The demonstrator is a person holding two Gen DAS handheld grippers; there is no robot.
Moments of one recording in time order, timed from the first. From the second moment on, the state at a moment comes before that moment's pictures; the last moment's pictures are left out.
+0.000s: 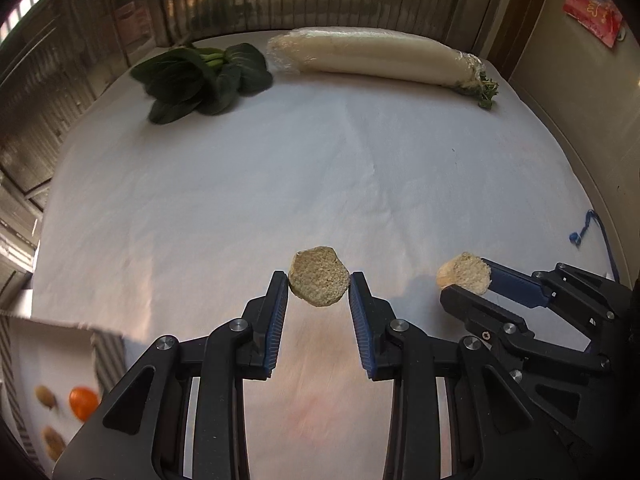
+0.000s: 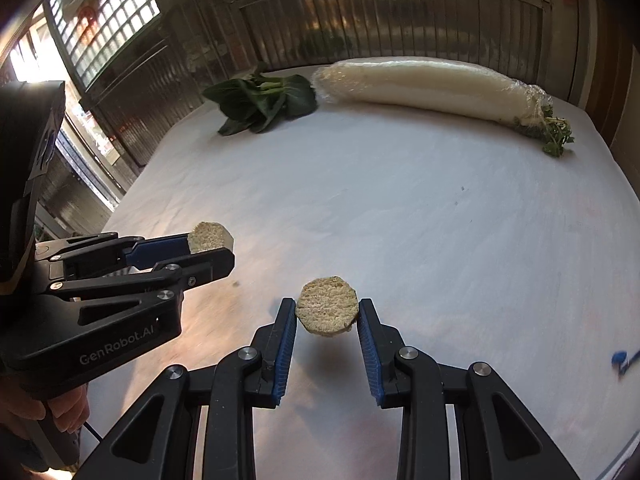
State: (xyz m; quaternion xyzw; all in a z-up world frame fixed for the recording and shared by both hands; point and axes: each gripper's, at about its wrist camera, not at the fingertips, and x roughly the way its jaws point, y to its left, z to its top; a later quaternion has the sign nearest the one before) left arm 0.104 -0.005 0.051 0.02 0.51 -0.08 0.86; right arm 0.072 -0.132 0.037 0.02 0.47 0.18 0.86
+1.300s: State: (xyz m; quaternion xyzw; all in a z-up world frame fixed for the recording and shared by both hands) left arm -0.084 0.196 0.070 -0.07 0.50 0.11 0.85; right arm -0.034 0.098 0.071 -0.12 0.44 0.40 0.79
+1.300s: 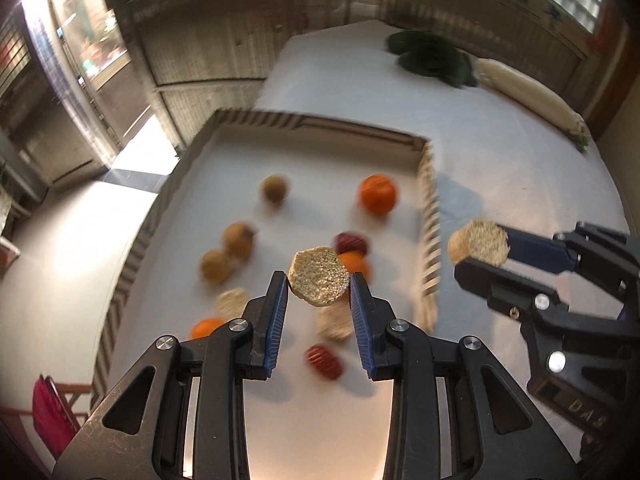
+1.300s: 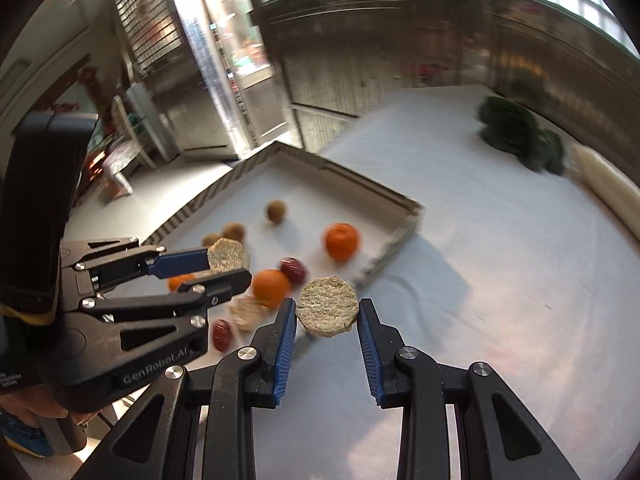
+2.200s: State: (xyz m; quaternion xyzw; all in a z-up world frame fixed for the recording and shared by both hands) left arm -0.100 0.230 0.048 -0.09 0.52 0.17 0.83; right arm 0.009 0.220 0.009 -0.19 0.48 0.45 0.73
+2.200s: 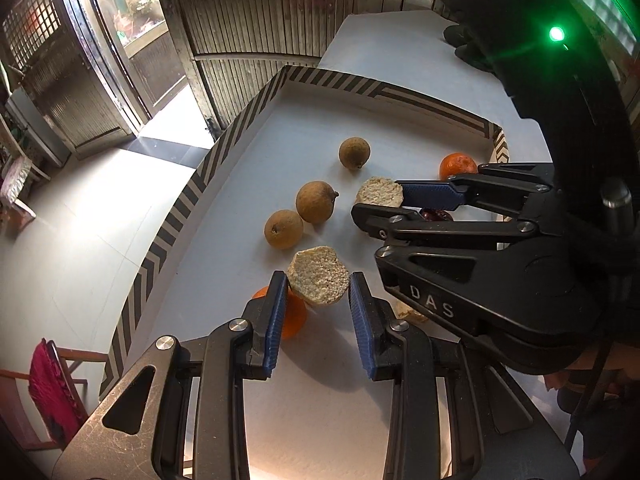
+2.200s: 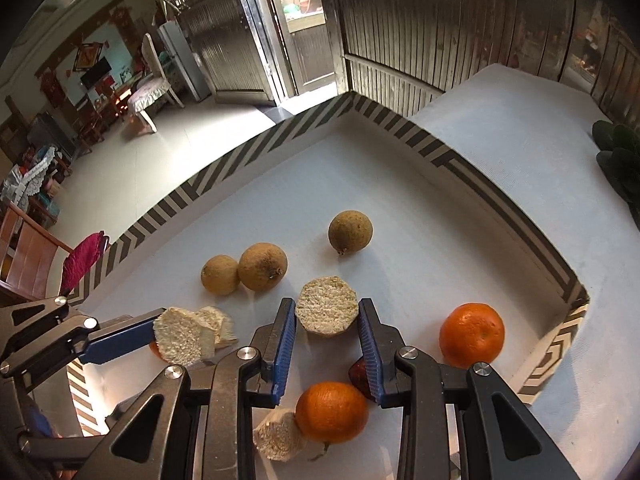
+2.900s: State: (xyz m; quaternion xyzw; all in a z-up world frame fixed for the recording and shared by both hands) left arm -0.100 0.223 0.058 -0.07 0.50 0.19 0.84; right arm -0.006 0.131 0.065 -0.11 0.44 0.38 0.80
